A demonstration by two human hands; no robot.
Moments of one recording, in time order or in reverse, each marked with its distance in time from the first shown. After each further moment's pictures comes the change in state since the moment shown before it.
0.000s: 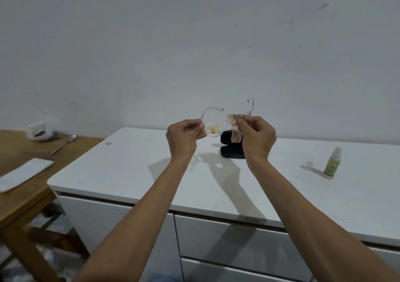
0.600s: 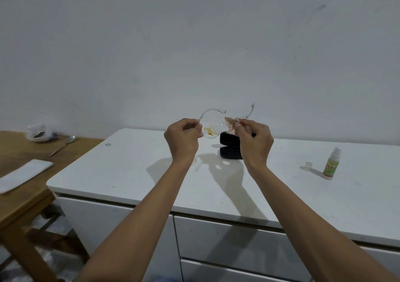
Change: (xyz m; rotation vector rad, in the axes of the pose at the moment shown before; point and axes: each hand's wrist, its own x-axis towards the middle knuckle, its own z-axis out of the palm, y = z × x) left_hand -0.006 0.005 0.004 0.176 0.116 0.087; right_hand -0.005 0.008 -0.004 -0.174 -0.046 -0.077
